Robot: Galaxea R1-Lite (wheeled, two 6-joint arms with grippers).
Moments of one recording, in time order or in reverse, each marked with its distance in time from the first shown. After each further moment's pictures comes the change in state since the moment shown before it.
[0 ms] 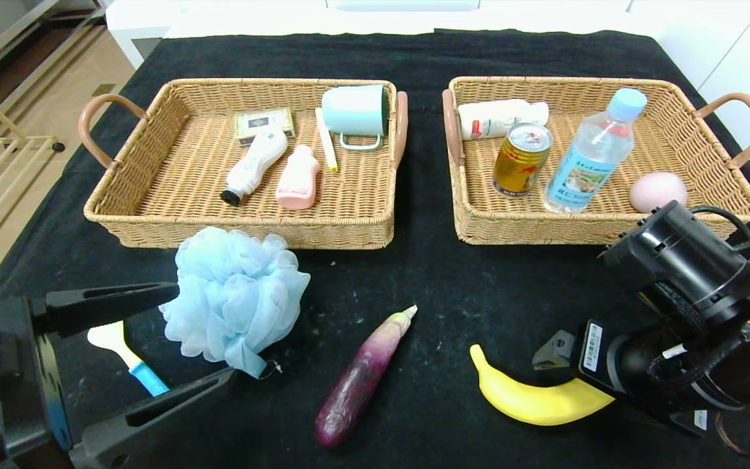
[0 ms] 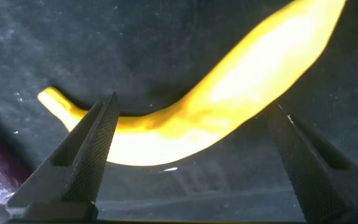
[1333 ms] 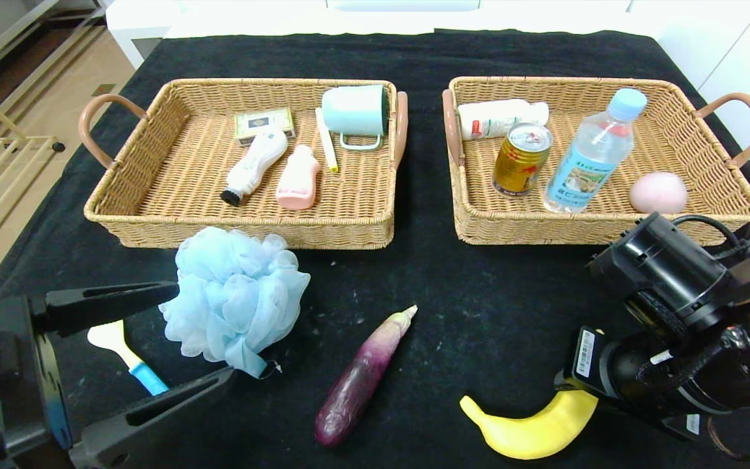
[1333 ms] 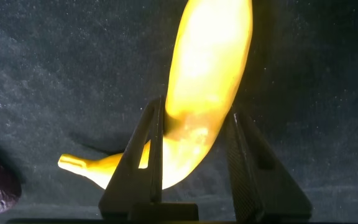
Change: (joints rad) left arm 0.000 0.000 -0.001 -0.001 0.000 0.000; right arm 0.000 0.023 0.011 -0.004 0.002 0.007
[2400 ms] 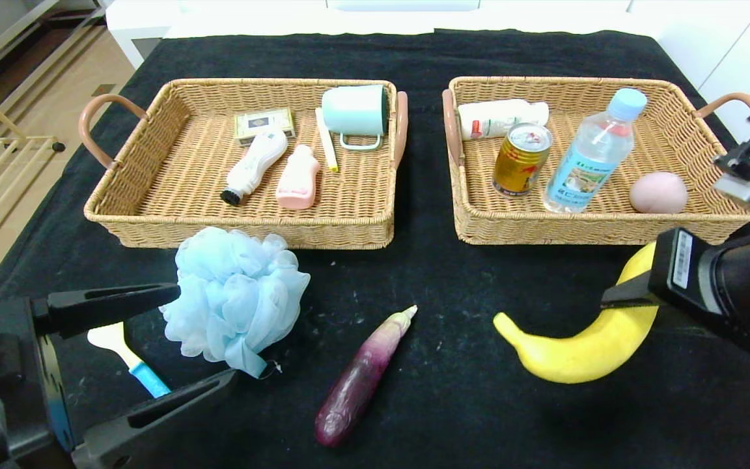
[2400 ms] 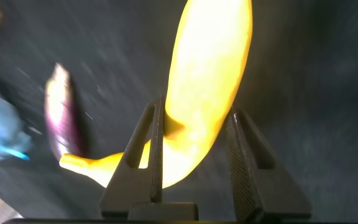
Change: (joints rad) left arm 0.000 0.001 0.005 -0.001 -0.001 0.006; right arm -0.060 -0.144 -0.251 0.147 0.005 -0.132
